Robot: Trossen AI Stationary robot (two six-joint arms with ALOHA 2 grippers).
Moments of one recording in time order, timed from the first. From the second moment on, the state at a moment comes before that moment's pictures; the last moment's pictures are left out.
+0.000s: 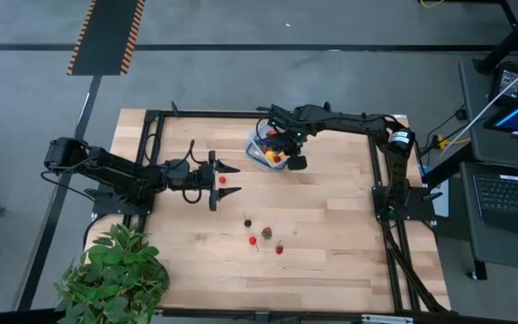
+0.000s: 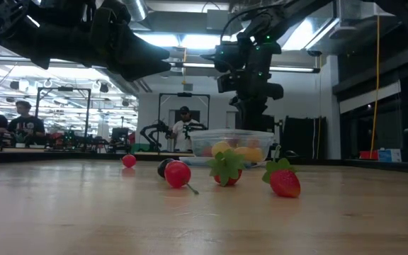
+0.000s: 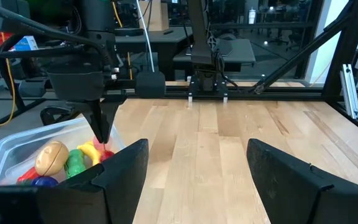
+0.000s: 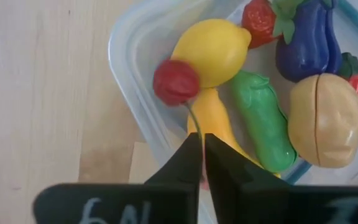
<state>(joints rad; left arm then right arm) 0.02 1.23 0.32 0.84 -0.11 0.01 -0.42 1.96 1.55 -0.95 -0.07 -0.60</state>
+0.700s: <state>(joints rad) 0.02 1.23 0.32 0.84 -0.11 0.04 -0.41 1.95 1.62 -0.97 -0.05 -0.63</state>
